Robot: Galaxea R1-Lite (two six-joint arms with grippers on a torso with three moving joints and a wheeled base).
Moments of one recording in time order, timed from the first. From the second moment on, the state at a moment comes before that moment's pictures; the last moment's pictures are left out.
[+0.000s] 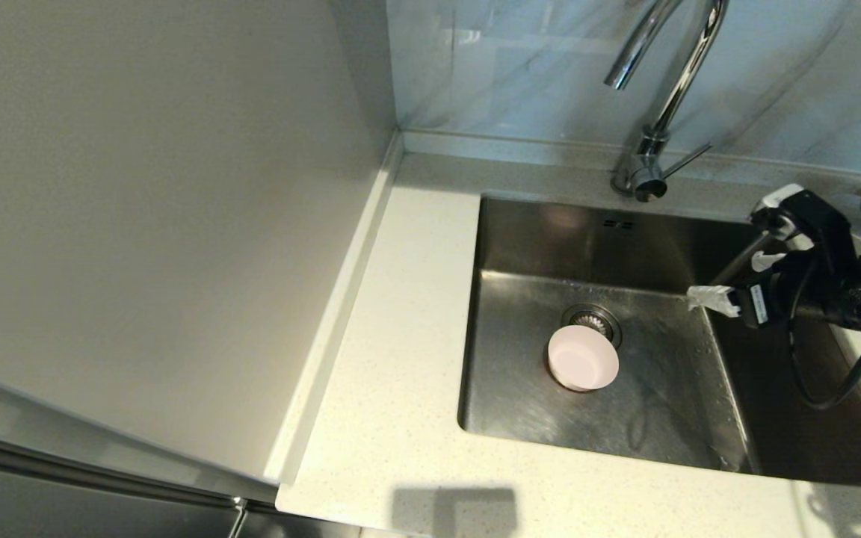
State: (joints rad) left arm 0.00 0.00 0.00 0.00 0.02 -0.02; right arm -0.02 1.62 -0.98 -0.26 0.06 -0.40
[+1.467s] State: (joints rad) left arm 0.00 0.00 0.00 0.00 0.02 -0.02; right arm 0.14 2.13 -0.91 -0.62 -0.02 -0.48
